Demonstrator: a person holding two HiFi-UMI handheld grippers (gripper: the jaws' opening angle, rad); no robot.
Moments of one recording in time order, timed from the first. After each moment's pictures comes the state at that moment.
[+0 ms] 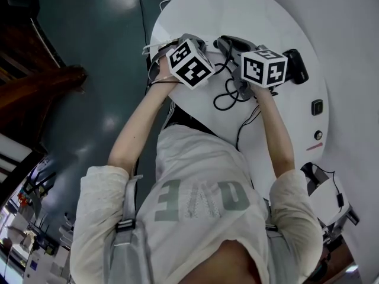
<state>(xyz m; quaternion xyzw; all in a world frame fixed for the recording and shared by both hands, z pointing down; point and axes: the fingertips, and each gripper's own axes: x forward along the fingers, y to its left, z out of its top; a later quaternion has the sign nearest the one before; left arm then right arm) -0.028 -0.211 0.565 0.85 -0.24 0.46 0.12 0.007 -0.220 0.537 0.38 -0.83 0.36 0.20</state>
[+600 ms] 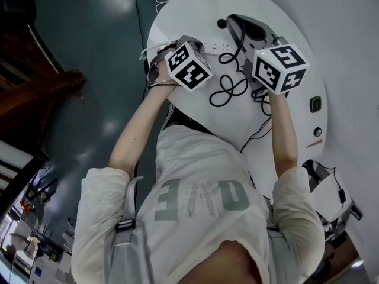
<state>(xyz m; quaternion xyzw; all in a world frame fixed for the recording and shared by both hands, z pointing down) -0.027 -0.209 0.563 0.85 -0.24 0.46 0.11 0.014 -0.258 0.424 0.41 -0.88 0.21 0.14</state>
